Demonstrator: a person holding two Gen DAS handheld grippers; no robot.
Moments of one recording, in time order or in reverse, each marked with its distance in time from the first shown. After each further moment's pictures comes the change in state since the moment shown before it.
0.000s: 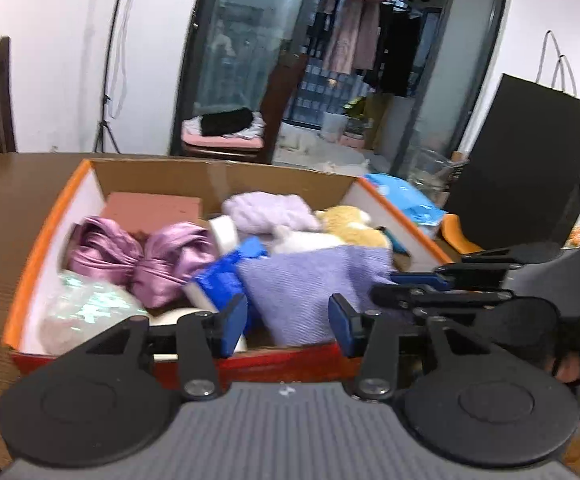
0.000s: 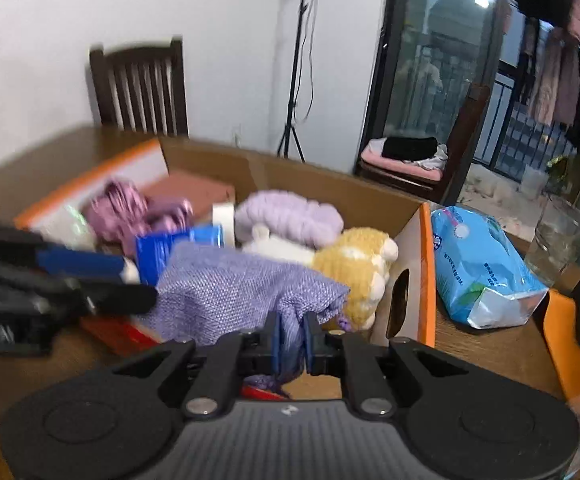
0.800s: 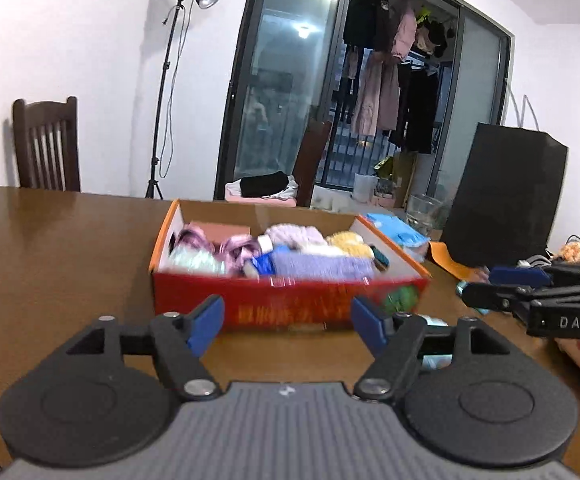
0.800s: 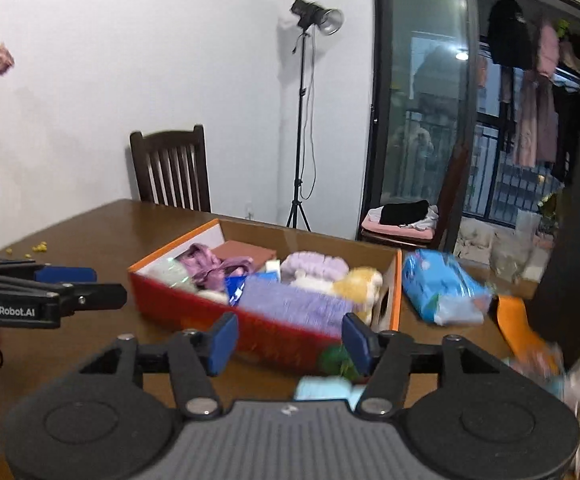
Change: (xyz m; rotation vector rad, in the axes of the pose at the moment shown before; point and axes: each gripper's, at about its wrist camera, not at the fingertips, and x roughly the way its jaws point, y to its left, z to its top) left arm -0.170 -0.039 -0.083 -0.002 -0.207 0.108; right arm -0.187 0.027 -0.089 0.145 -0.286 0.047
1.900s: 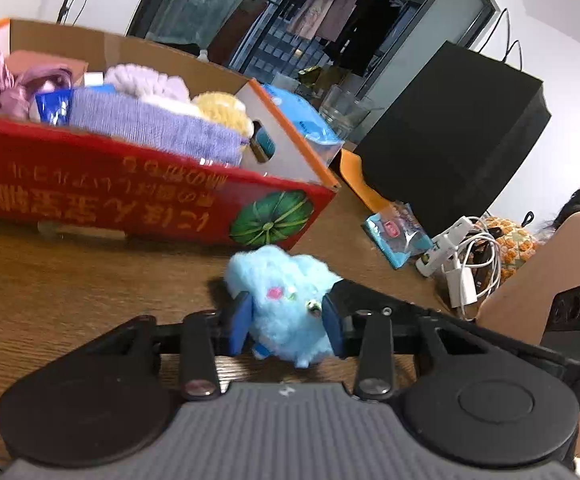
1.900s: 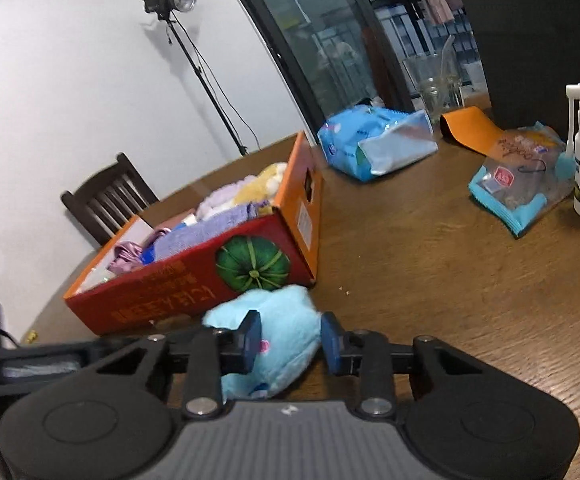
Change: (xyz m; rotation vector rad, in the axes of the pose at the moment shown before) left arm 0.182 -0.068 -0.031 -0.213 0.349 -0.357; right arm 0.074 -0.114 -0.077 0.505 0.104 0.051
